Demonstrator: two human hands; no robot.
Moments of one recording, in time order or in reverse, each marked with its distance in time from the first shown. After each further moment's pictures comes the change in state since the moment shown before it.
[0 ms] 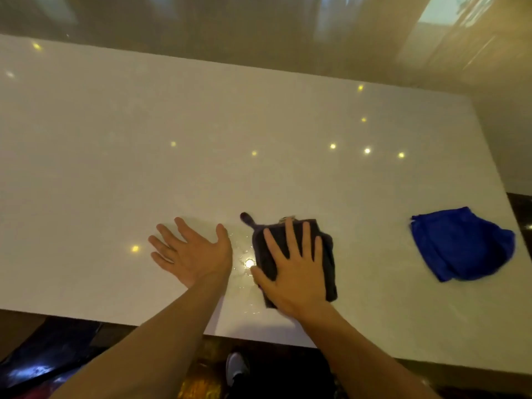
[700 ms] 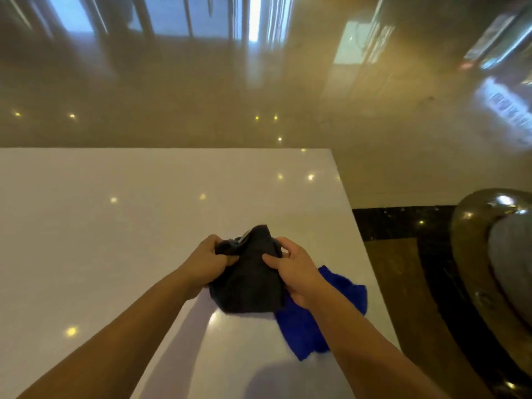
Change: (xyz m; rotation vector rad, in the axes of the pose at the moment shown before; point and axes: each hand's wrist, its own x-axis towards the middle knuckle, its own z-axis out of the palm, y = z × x) left_hand -0.098 0.317 -0.010 -0.390 -0.906 0.395; right_hand 0.059 0.269 -0.179 1.408 -0.033 0.572
